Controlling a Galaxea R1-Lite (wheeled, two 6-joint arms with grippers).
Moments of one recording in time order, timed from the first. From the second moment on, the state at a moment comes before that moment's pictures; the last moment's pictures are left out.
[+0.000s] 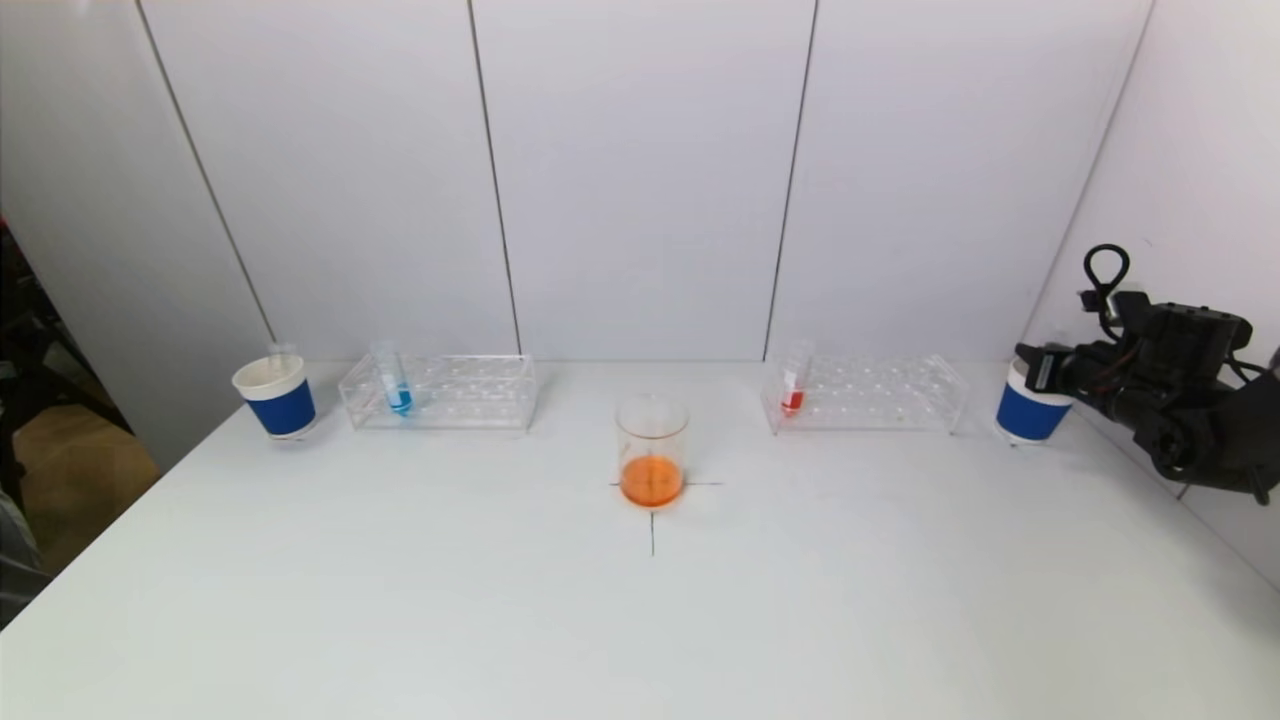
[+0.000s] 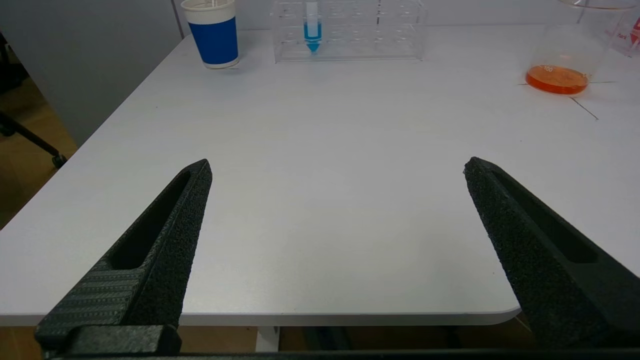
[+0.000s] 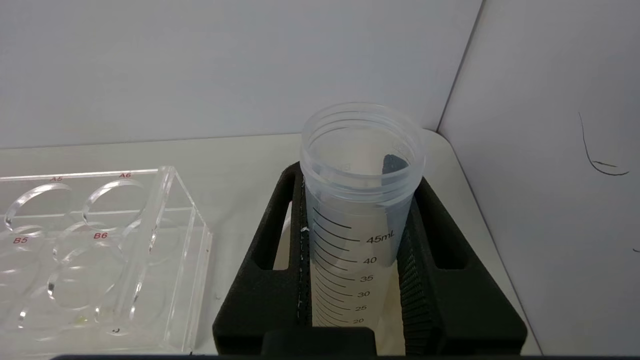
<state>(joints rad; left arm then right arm) 0.00 0.00 0.00 0.01 0.01 0.00 -0.30 2.34 -1.22 -0.91 0.21 -0.03</state>
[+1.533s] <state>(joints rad) 0.00 0.00 0.00 0.01 0.01 0.00 -0.30 2.33 -1.20 -0.91 0.21 -0.03</state>
